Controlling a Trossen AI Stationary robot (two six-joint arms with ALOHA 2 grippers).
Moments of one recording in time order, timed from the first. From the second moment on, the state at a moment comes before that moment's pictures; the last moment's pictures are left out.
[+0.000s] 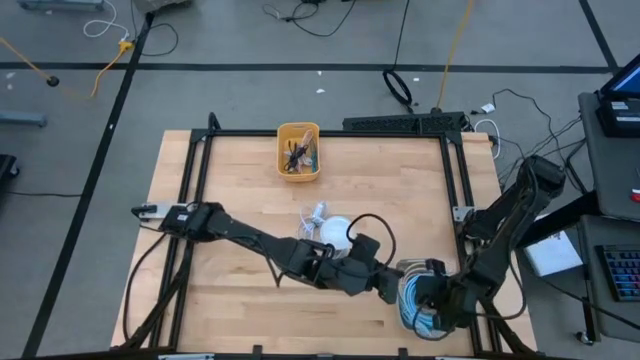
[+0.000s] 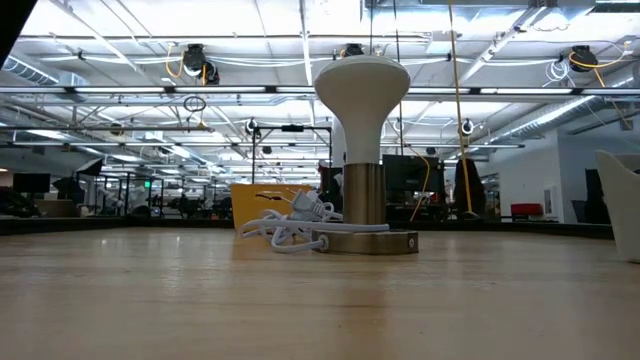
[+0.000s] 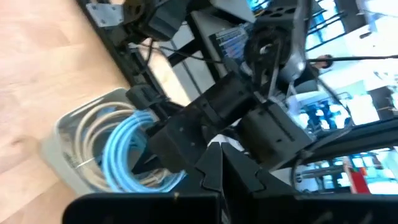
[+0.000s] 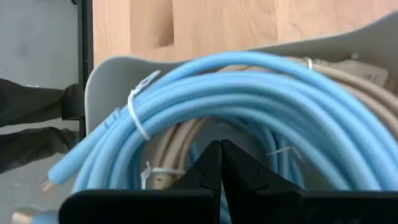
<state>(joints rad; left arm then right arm) -0.38 2.25 2.27 -0.36 -0.42 -1.19 0.99 1.32 0.80 -0.61 0.21 1.06</state>
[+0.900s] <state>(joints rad) -0.42 2.25 2.27 -0.42 -0.50 -1.23 0.84 1.28 0.76 -0.62 0.26 0.94</state>
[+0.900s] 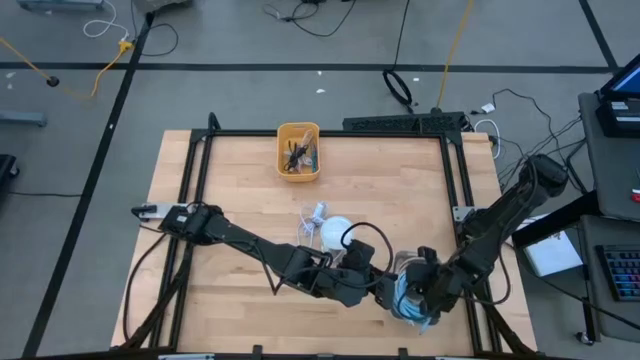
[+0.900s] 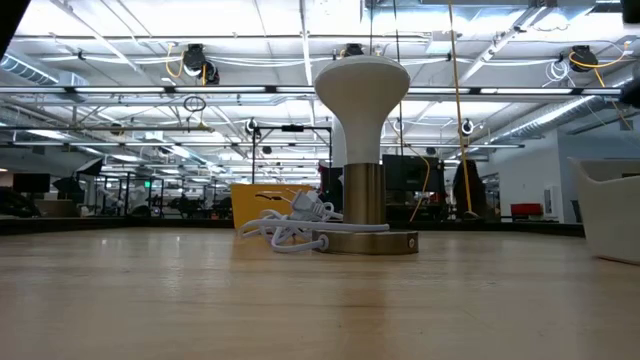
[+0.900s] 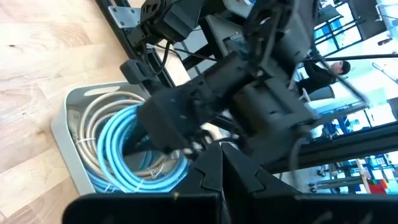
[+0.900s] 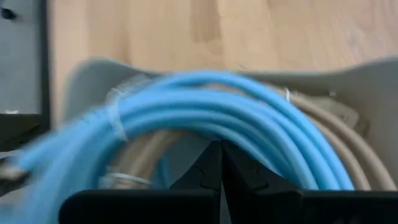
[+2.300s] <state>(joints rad) -0.42 2.26 2.27 -0.57 -0.49 -1.32 0.80 1.00 0.75 -0.96 0.72 1.14</state>
